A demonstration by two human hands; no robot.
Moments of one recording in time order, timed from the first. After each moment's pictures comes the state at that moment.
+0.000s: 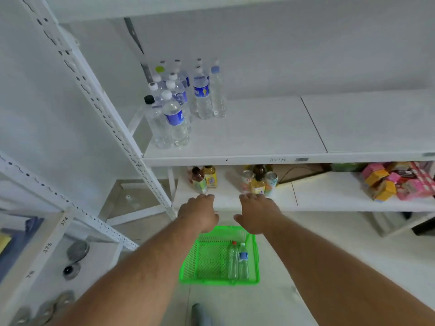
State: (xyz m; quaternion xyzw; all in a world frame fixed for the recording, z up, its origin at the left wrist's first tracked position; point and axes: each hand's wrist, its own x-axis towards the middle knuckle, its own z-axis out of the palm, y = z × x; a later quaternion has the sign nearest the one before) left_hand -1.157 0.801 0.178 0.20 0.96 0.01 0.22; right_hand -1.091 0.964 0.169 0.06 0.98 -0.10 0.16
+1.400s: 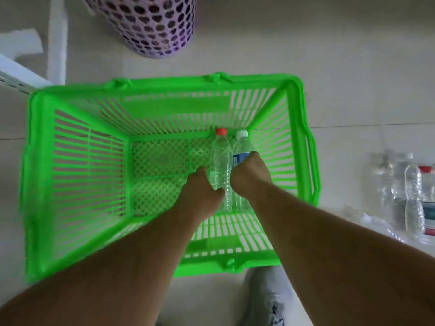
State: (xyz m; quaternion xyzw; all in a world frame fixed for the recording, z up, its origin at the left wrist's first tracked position) left_hand -1.202 0.832 -0.665 0.02 0.88 0.23 0.41; right_hand -1.187 0.957 -0.646 0.49 0.75 -0.37 0.25
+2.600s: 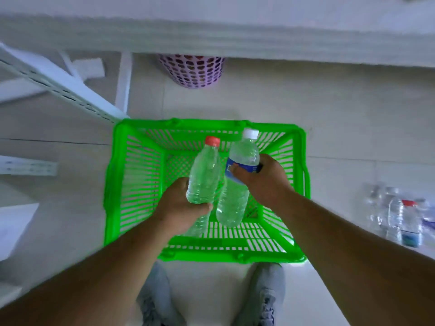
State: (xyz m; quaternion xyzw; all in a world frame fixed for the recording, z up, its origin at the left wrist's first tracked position) left_hand -1.237 0.756 -0.533 -0.06 0.85 0.38 0.37; right_hand -1.210 0.966 -0.540 0.35 0.79 -0.49 0.15
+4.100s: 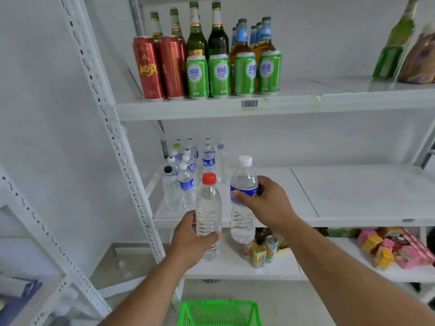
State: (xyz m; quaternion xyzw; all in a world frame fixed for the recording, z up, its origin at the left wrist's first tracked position) left_hand -1.149 0.758 0.278 0.11 0.80 0.58 0.05; right_hand -1.102 0.971 0.346 0.10 0.84 -0.49 -0.22
